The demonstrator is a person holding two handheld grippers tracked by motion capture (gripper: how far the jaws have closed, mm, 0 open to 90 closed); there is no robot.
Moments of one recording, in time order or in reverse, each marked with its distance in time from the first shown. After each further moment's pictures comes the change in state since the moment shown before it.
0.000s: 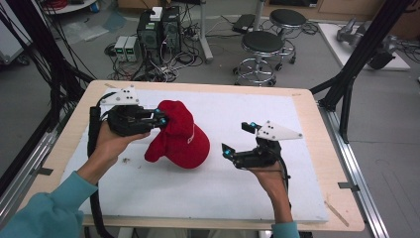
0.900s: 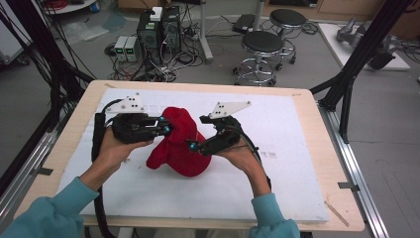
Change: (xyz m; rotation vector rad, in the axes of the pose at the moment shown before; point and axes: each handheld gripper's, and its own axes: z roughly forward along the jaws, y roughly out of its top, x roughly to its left) left arm -0.011 -0.008 0.006 0.015 -0.040 0.003; right arm 0.019 0.043 0.088 0.220 0.273 -0.070
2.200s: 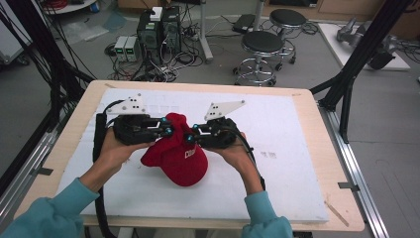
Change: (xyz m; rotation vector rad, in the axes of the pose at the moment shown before) left arm -0.006 0.003 0.001 -0.004 -0.024 0.011; right arm 0.007 0.007 0.006 0.018 0.066 -0.024
